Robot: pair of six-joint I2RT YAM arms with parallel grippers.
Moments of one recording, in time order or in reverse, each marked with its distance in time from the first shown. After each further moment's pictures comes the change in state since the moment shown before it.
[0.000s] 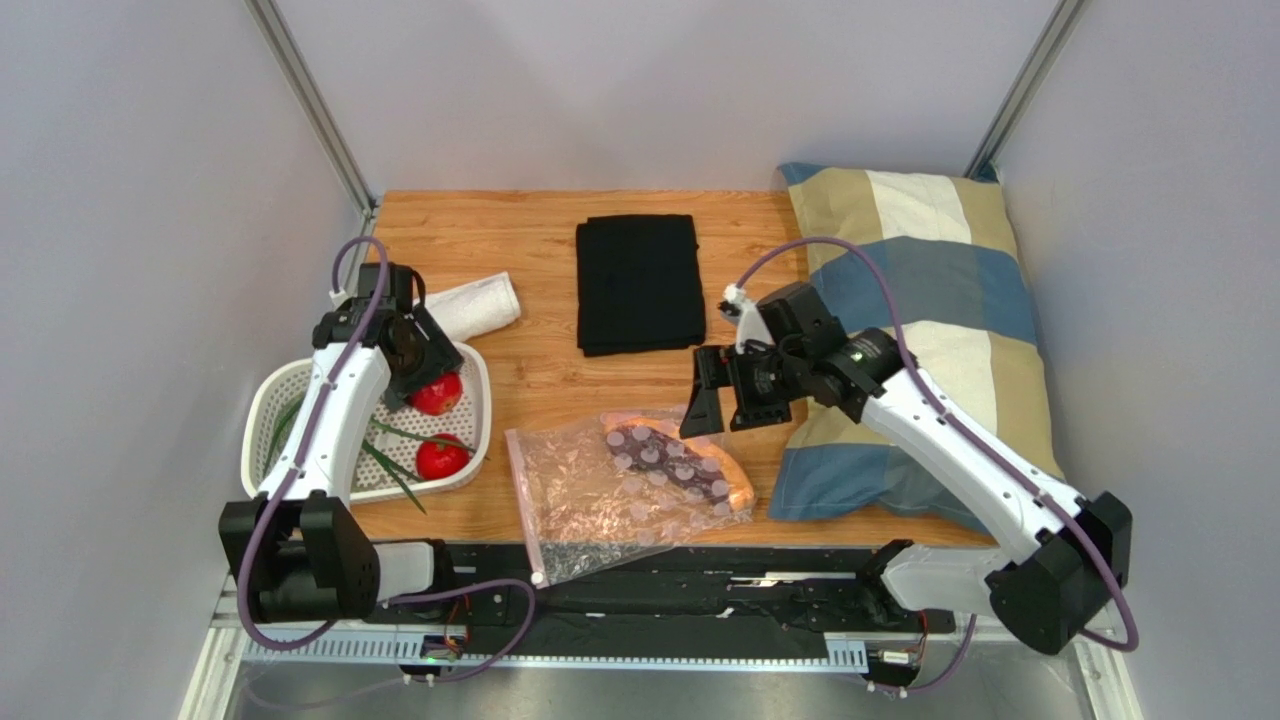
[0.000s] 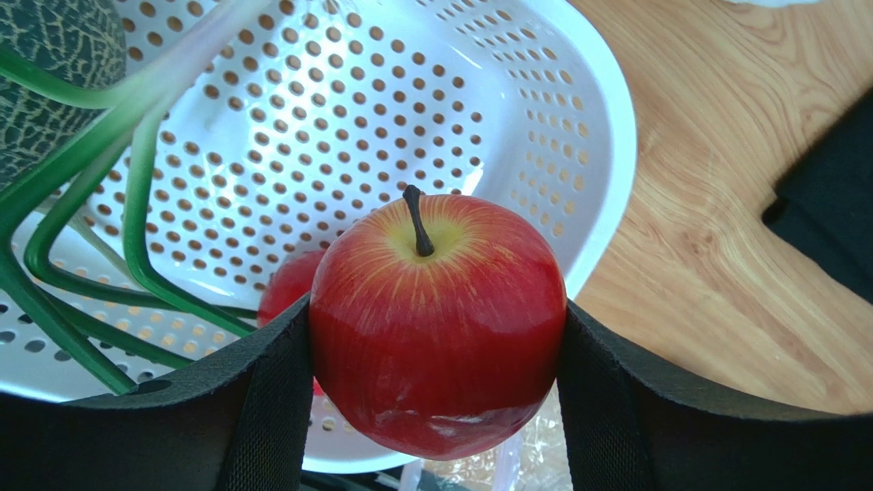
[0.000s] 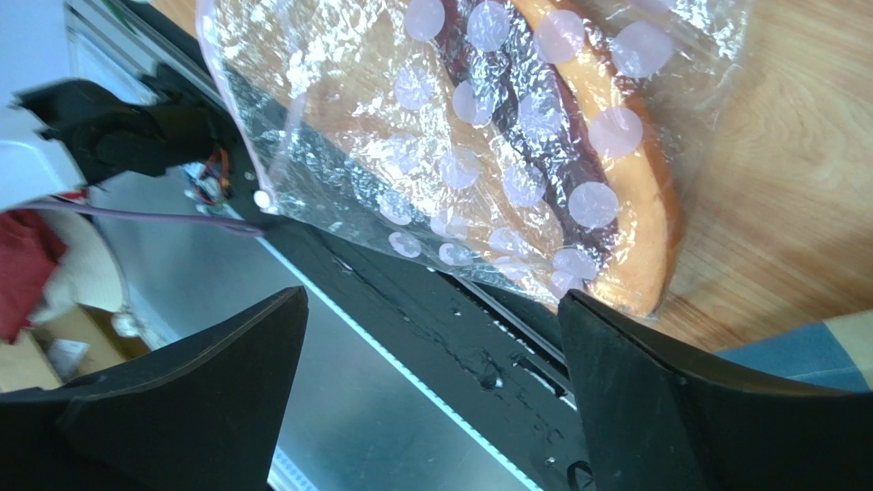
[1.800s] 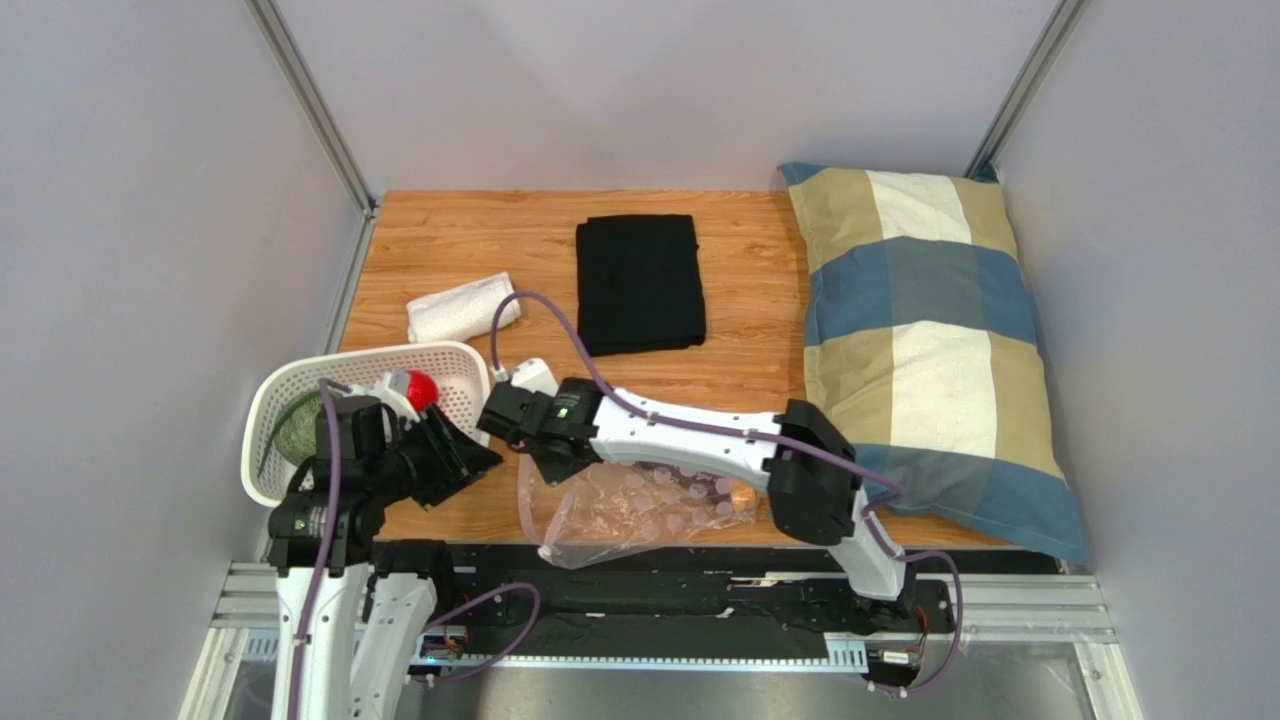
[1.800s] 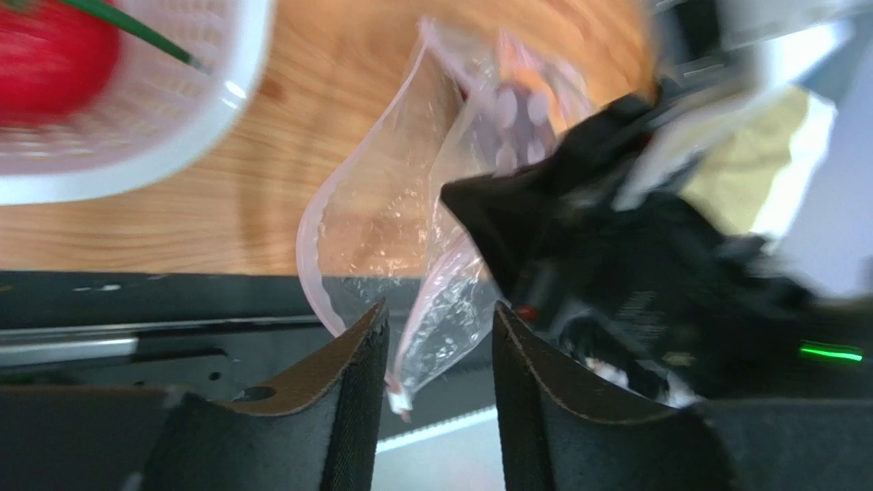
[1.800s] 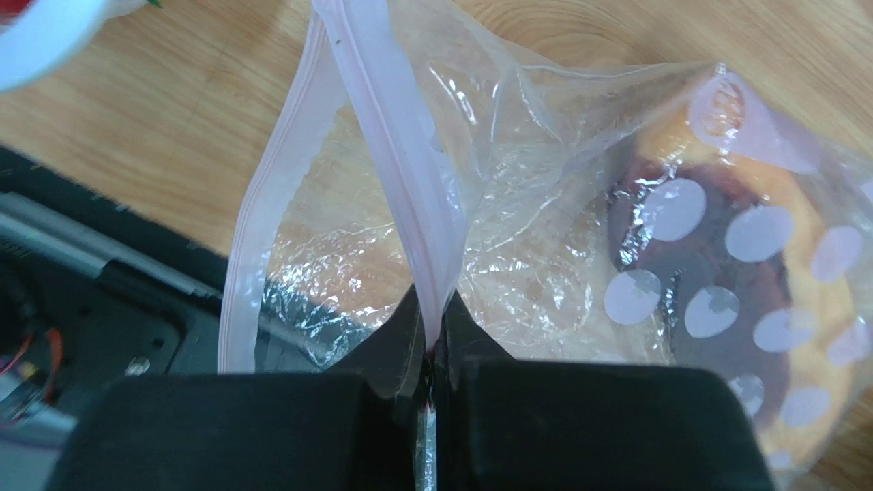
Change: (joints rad) left arm -0.043 -0.774 -0.229 -0.239 0.512 -0.031; right arm 0.661 0.923 0.779 -0.161 0.750 0.190
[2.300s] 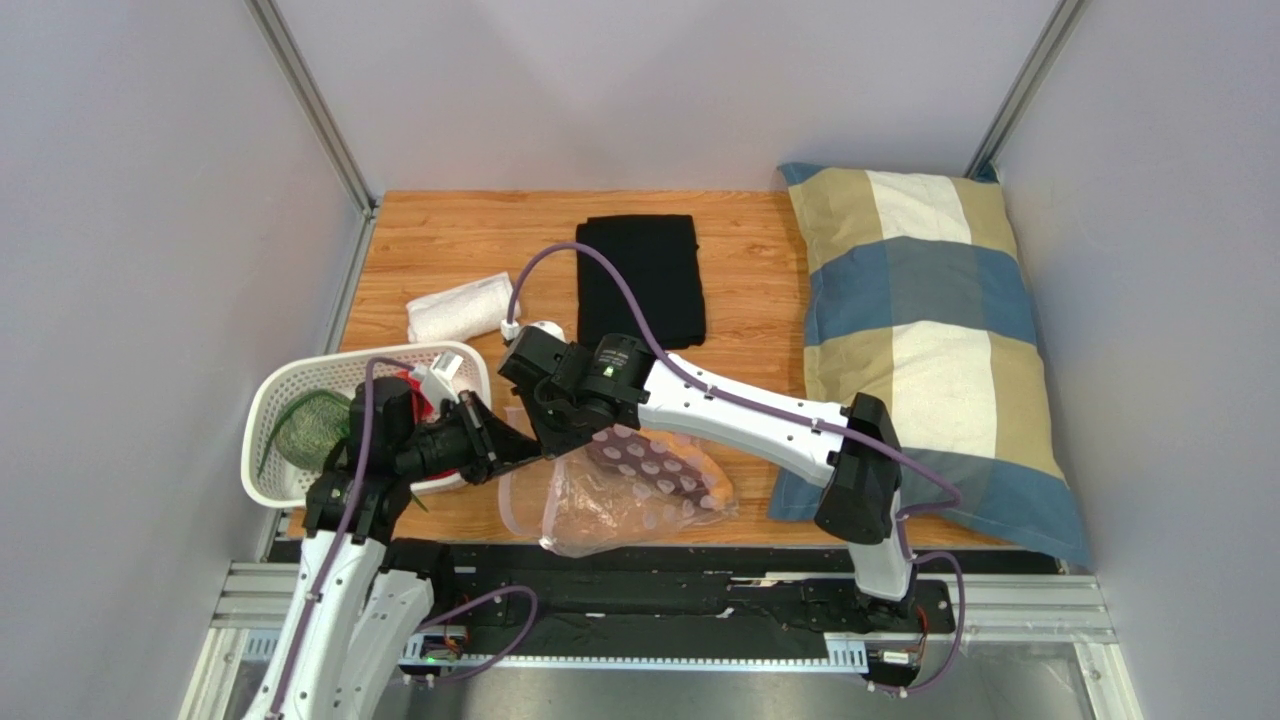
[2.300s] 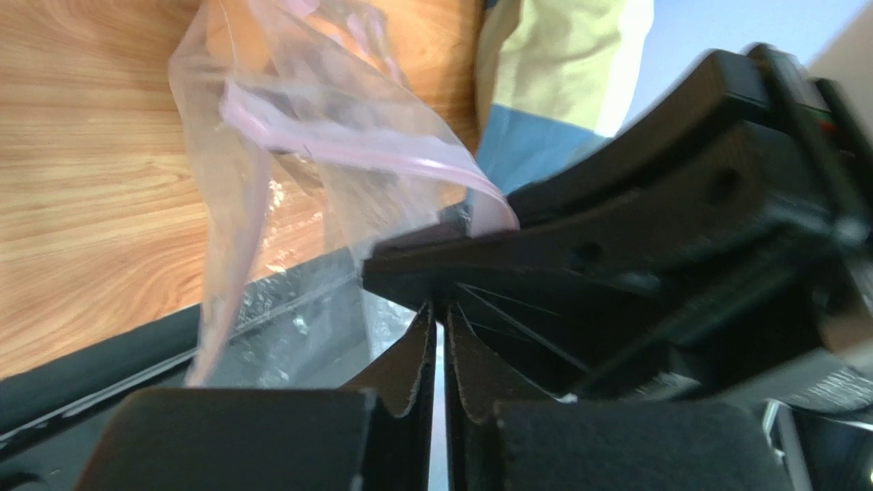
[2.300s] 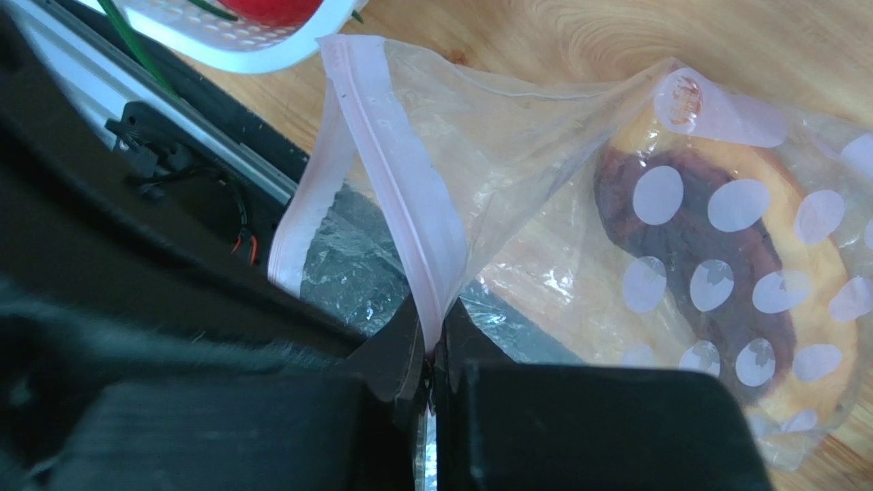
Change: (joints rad) left arm -0.116 0.035 -0.235 0.448 0.389 -0.201; right arm -0.066 -0.173 0.033 -0.003 -0.226 0.019
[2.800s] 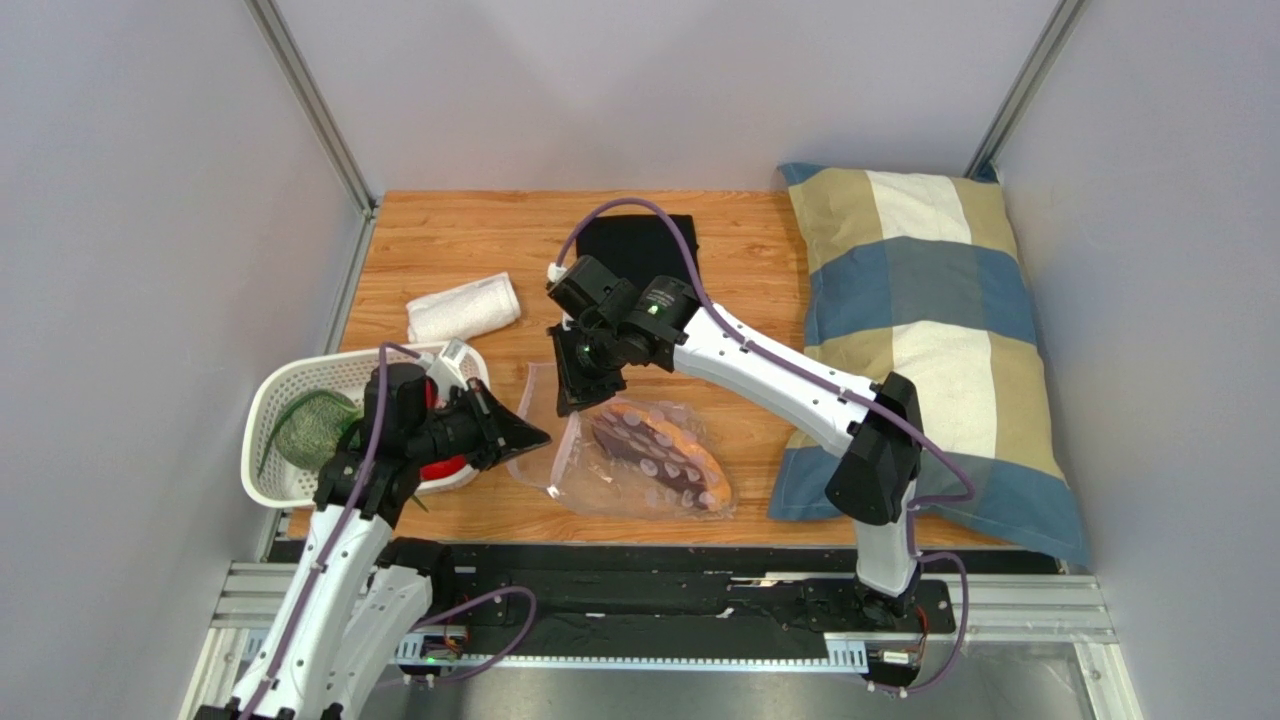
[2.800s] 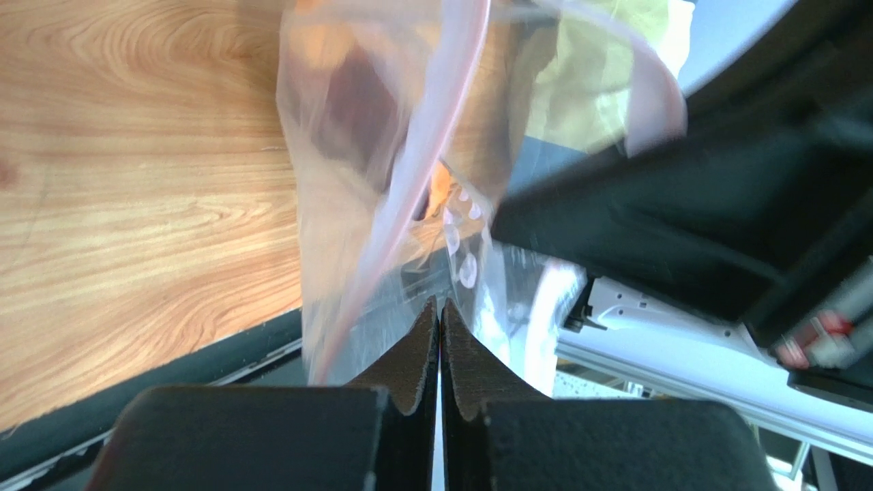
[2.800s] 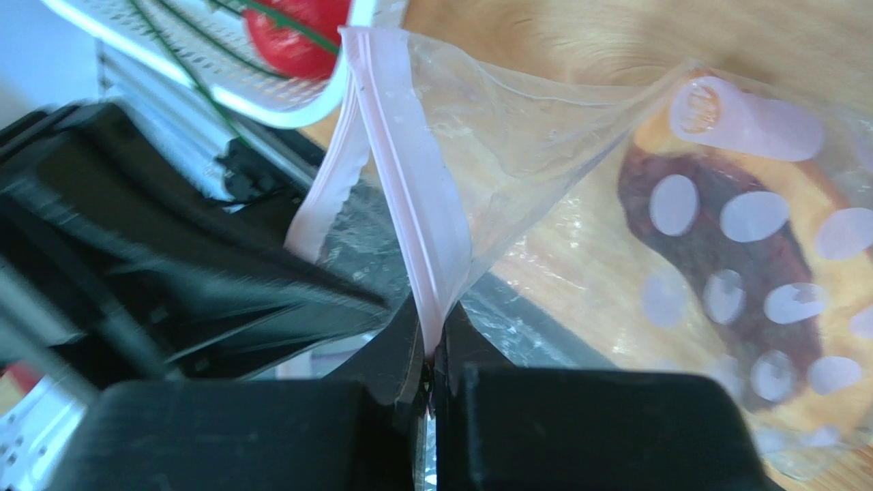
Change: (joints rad) left arm -0.058 0.109 -0.002 0.090 -0.106 0.011; right arm -0.189 -0.031 0.005 0.012 -0.258 0.036
